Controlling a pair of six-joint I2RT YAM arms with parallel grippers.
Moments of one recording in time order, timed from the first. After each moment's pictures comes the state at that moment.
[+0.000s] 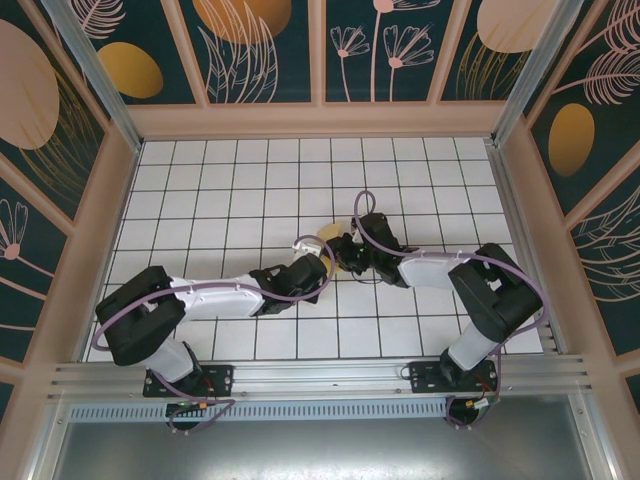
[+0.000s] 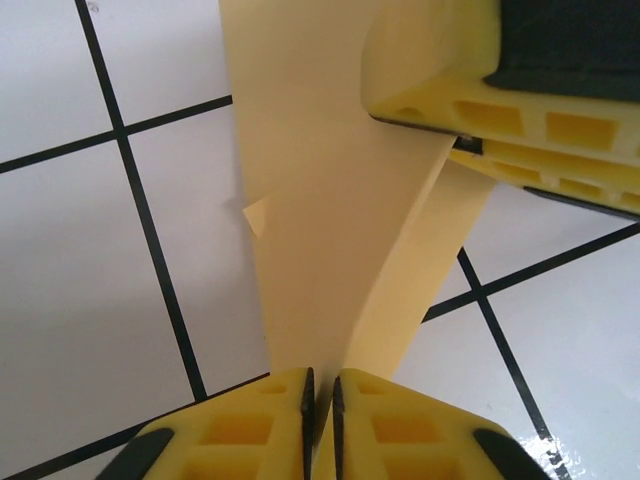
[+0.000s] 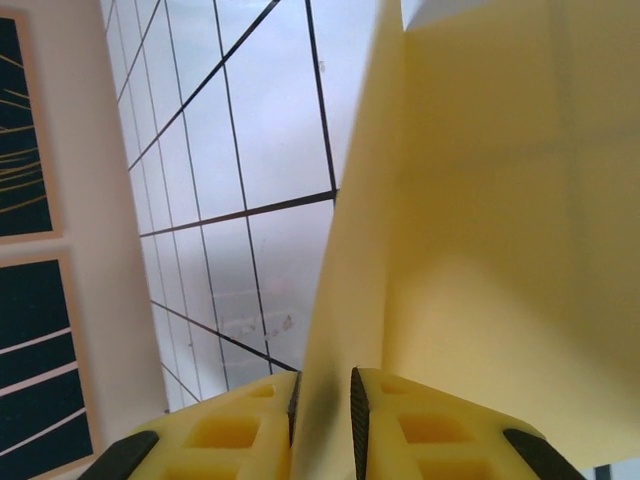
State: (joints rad) left arm -1.02 1.57 0.75 -0.11 -0.33 -0.59; right arm 0.65 1.62 0.68 0.31 -0.39 1.12
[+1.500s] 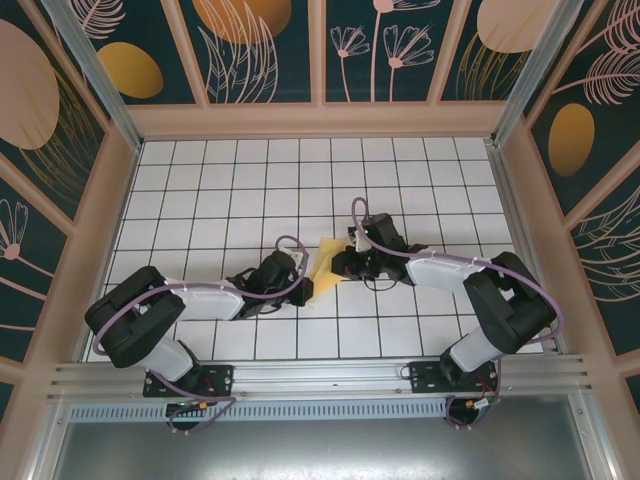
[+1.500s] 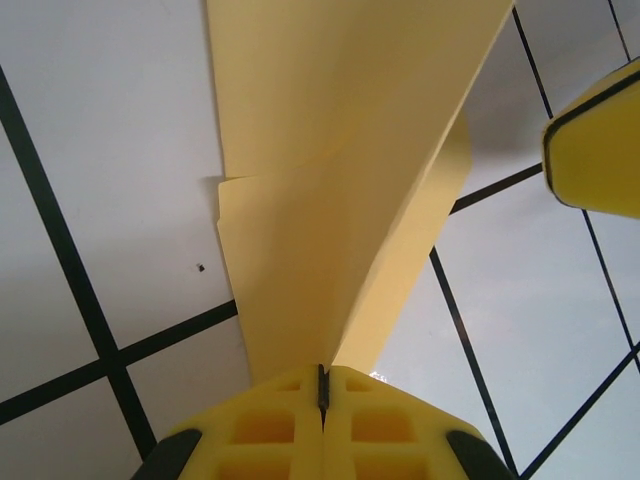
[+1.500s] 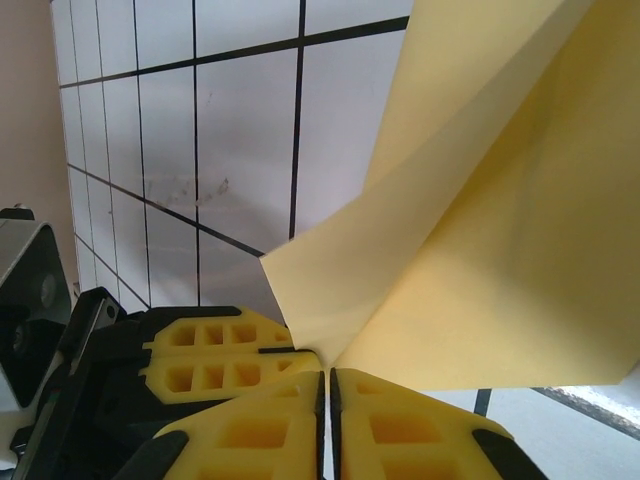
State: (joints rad) left arm -0.84 1.53 0.51 0.25 0.15 -0.66; right arm 0.63 1.54 0.69 0.02 -0.54 0.78
